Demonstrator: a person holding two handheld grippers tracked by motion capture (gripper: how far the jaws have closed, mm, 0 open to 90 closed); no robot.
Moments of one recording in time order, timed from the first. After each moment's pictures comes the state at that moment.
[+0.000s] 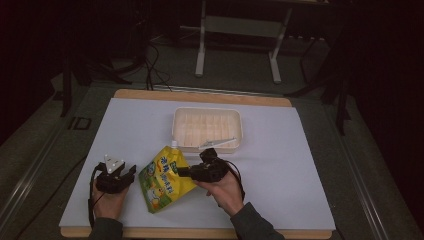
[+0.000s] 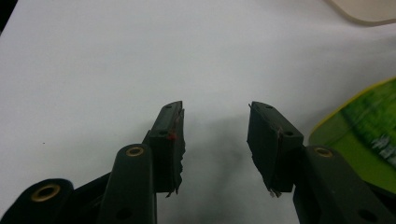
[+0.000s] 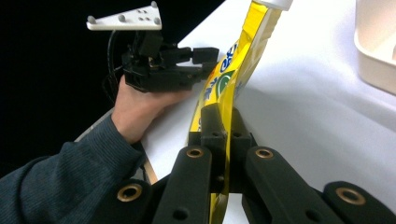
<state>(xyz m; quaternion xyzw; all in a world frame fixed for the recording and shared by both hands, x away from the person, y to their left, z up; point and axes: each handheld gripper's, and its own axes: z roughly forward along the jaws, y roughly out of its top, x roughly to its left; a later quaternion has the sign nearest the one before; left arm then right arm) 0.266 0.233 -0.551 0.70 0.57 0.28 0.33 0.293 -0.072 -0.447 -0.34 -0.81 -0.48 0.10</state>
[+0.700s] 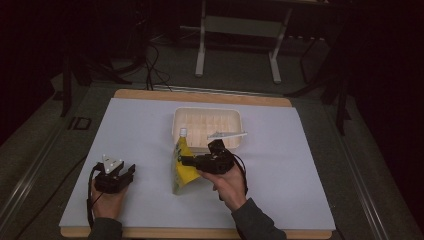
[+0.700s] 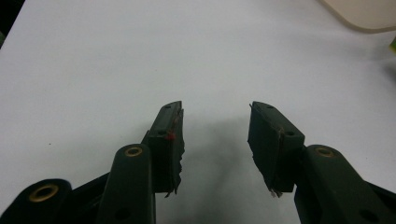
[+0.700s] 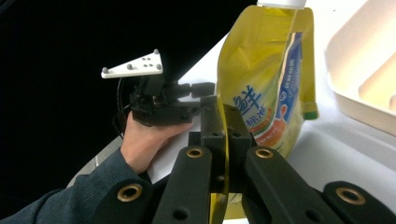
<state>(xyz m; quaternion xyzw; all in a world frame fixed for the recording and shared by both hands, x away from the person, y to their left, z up) 0.265 0.236 -0.551 0.69 0.57 0.28 0.33 0.301 -0.085 -0.427 -0.36 -0.77 -0.52 0.09</state>
